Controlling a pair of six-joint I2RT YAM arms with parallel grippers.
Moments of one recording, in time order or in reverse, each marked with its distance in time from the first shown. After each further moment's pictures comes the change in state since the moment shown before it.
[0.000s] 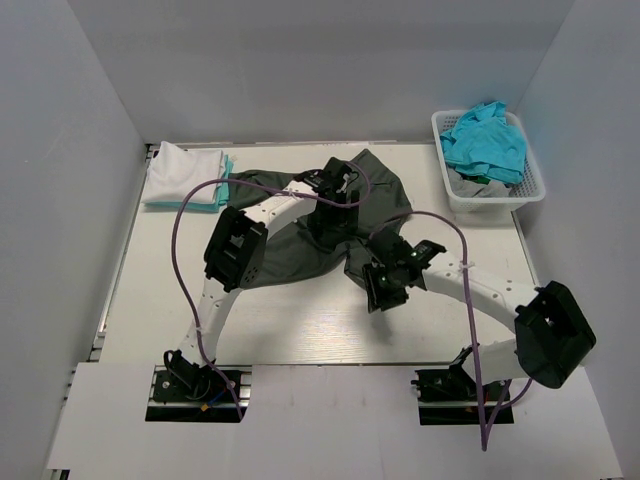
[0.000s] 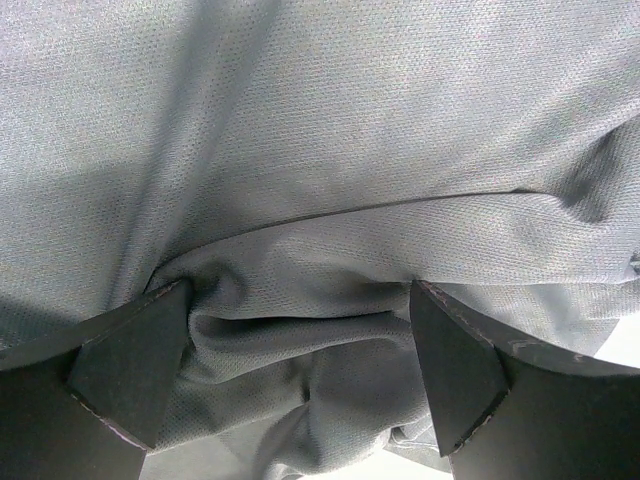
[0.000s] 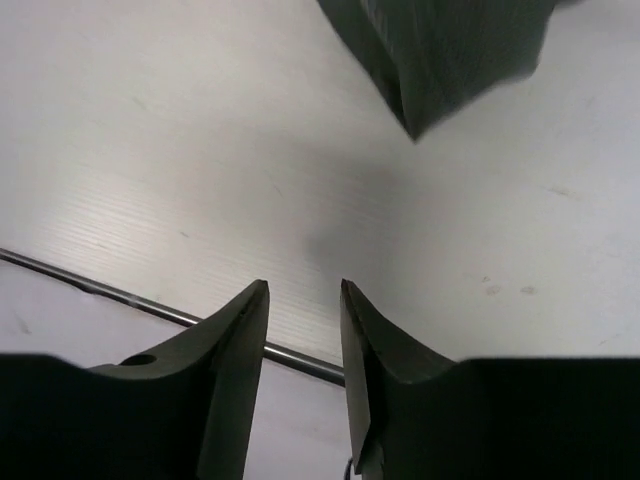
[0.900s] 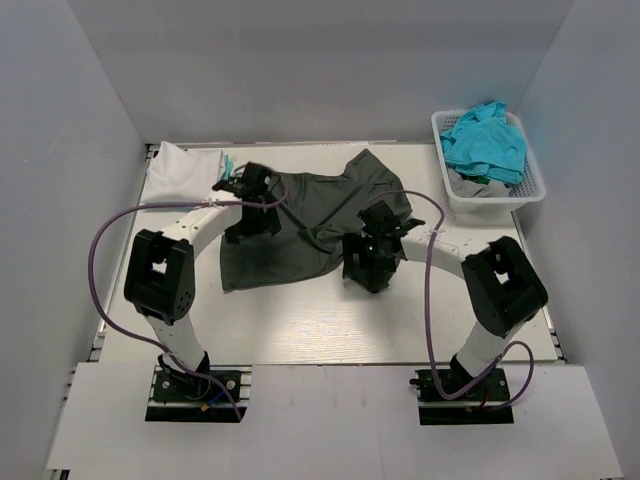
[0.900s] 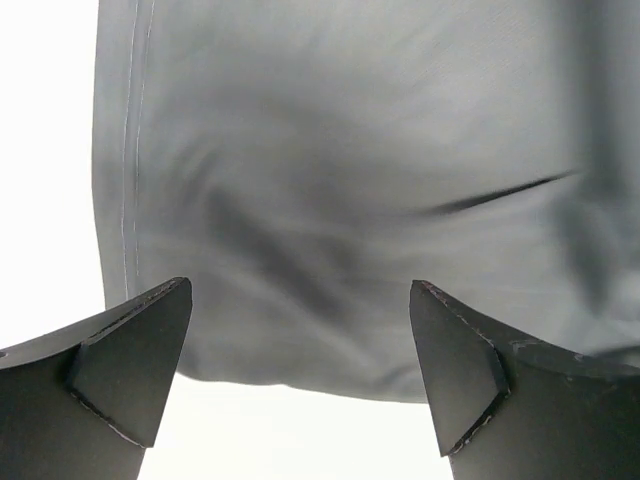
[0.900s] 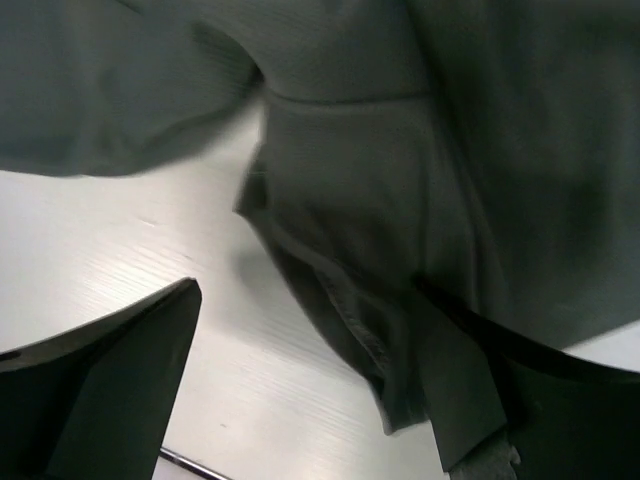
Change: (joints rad) left arm 0.252 -0.556 -0.581 -0.053 -0.265 -0.100; right arm -0.156 0.309 0.193 0.300 -0.043 -0.060
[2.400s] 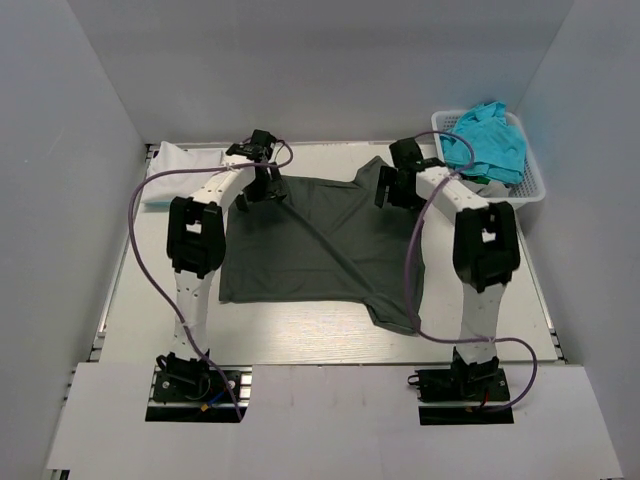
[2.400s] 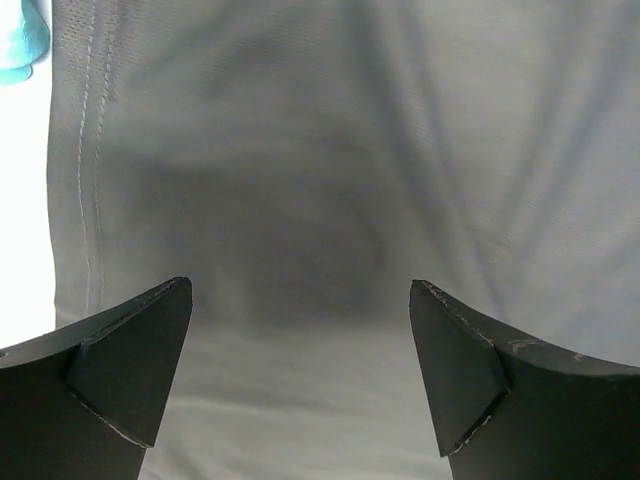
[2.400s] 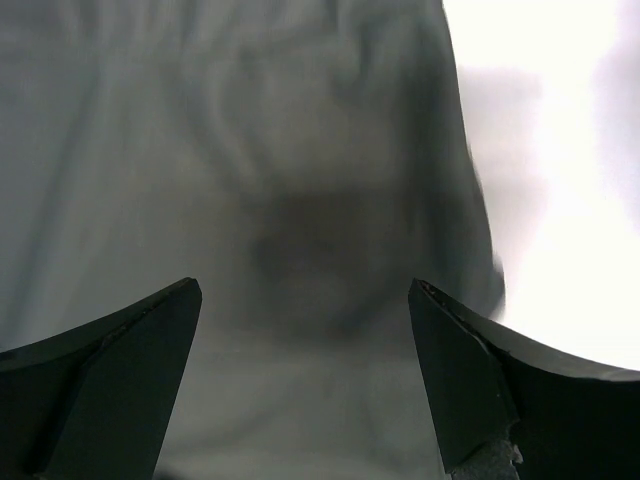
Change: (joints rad) left arm 0.093 0.478 0.609 -0.149 0.034 0.013; right arm -0.285 0.335 0.582 -0.214 0.315 -0.039
